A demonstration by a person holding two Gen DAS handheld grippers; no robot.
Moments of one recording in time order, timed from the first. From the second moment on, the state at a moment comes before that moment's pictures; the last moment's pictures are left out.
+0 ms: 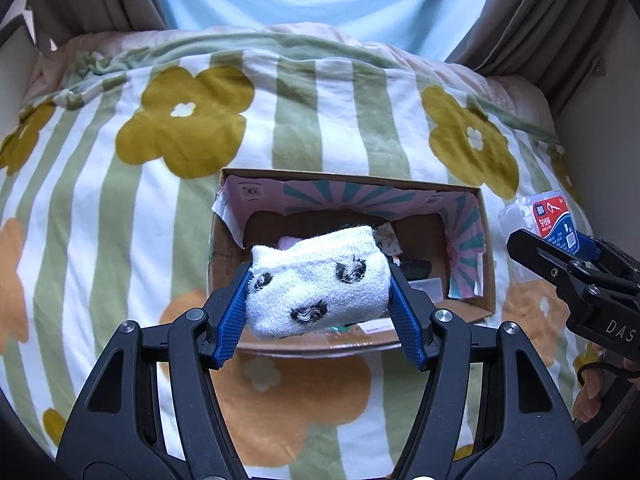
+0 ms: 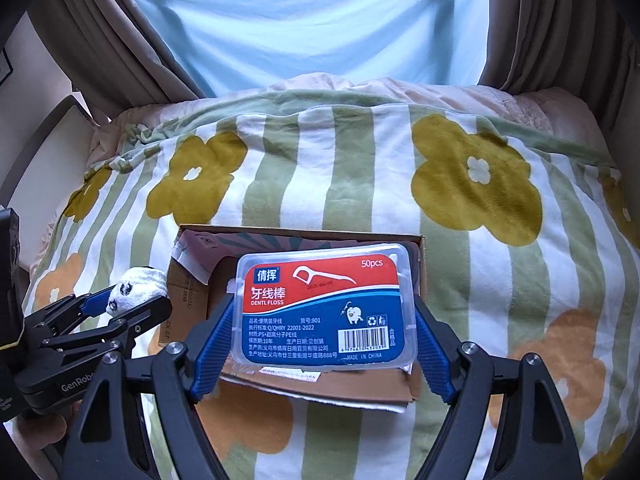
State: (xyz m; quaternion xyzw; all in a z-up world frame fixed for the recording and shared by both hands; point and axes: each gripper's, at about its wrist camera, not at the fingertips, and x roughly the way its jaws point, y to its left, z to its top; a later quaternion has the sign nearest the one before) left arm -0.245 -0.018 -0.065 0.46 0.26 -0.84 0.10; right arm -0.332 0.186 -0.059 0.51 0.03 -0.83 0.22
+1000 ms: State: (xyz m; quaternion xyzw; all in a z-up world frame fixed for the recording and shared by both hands) left arm -0.318 -0.011 -0.168 0.52 0.20 -0.83 0.07; right arm -0.401 0.168 -0.155 0.57 0.00 -0.80 0.18
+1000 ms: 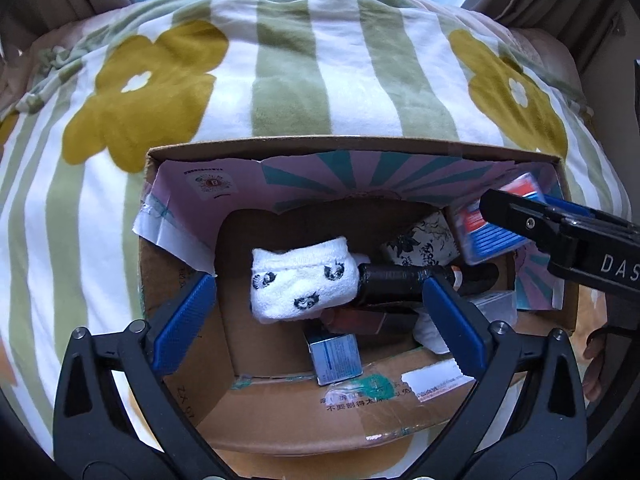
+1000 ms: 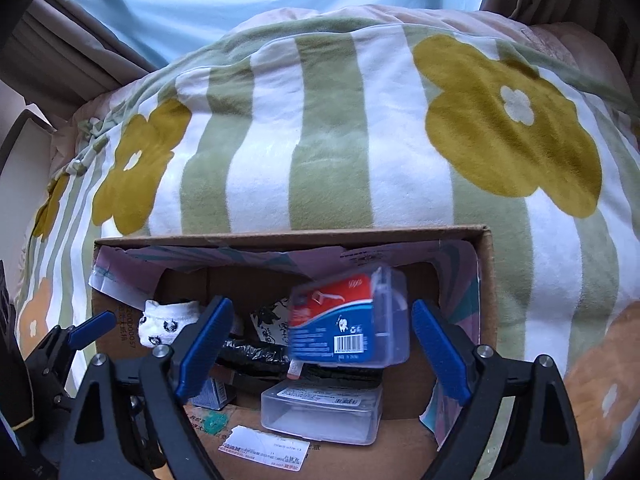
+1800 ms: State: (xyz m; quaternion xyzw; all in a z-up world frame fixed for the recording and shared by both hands) left arm -0.242 -0.011 -0.067 0.46 0.23 -0.85 0.08; right arm -0.332 0.184 -0.043 0.53 0.02 -0.83 0.19
